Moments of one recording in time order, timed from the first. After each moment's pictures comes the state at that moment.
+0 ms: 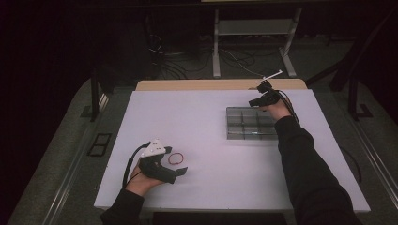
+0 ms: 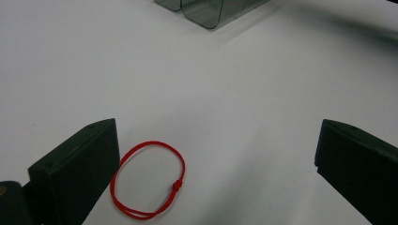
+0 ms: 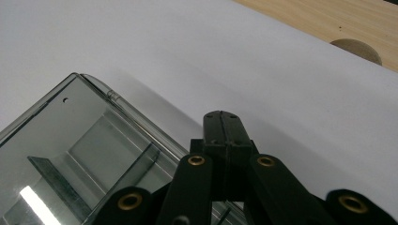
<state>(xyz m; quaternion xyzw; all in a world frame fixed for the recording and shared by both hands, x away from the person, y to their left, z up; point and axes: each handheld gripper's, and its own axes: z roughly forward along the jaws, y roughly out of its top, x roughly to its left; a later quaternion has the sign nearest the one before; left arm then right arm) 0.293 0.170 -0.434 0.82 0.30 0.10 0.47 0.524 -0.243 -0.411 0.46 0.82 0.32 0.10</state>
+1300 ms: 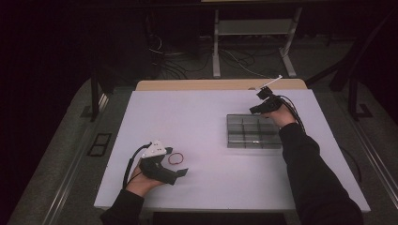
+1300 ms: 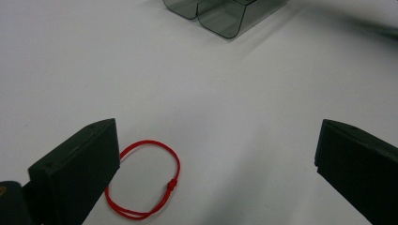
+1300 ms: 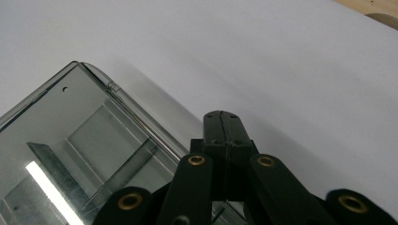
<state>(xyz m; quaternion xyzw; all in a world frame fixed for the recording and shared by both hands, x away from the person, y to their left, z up) 0.292 0.168 -0.434 0.83 0.29 0.09 0.47 0.495 -0.241 -0.408 0.43 0.84 0.30 0.08</state>
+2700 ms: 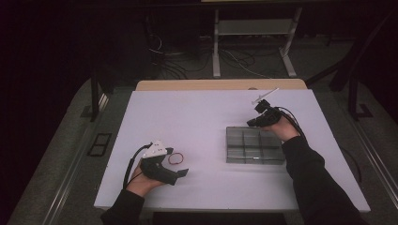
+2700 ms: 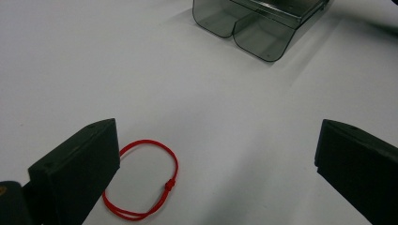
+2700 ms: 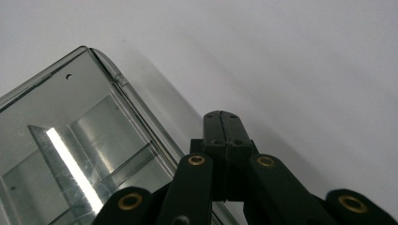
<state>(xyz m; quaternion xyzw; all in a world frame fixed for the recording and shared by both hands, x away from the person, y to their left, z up) 0.292 0.167 -0.435 0.83 0.29 0.09 0.47 0.450 -0.228 -0.414 0.38 0.88 0.29 0.05</state>
